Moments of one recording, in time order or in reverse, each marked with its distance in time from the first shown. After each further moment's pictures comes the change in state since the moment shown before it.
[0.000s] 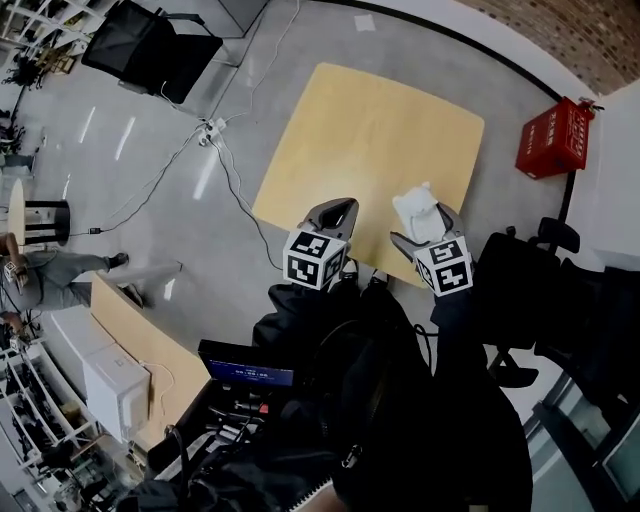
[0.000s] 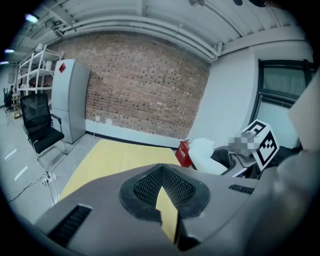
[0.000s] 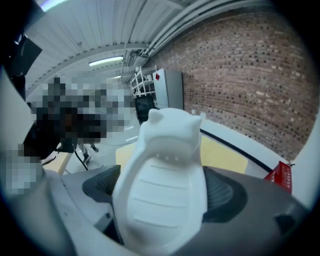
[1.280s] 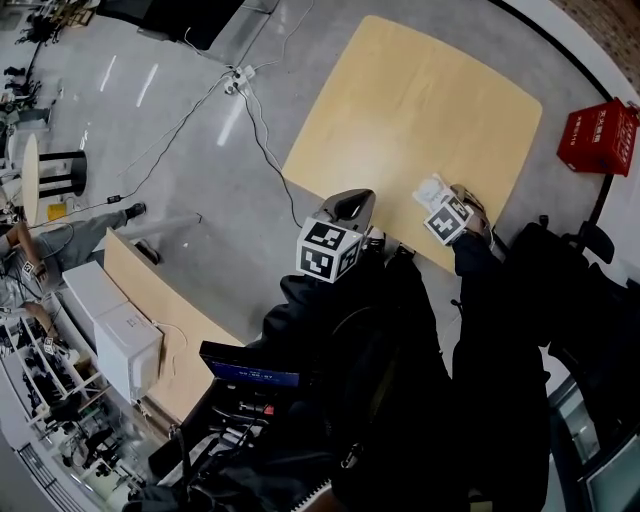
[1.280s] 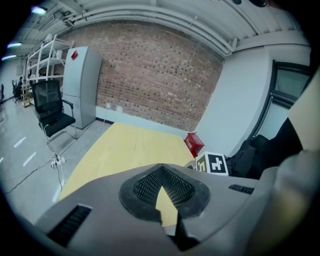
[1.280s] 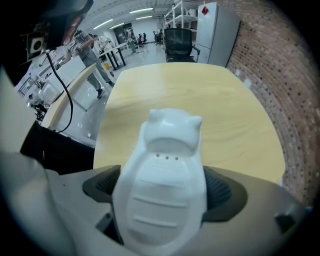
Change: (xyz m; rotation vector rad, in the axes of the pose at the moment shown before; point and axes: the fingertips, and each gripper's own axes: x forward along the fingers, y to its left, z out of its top) left arm -0.022 0.046 -0.072 -0.099 0.109 0.064; right arm 0.154 0.003 -0.167 -0.400 0.647 0.153
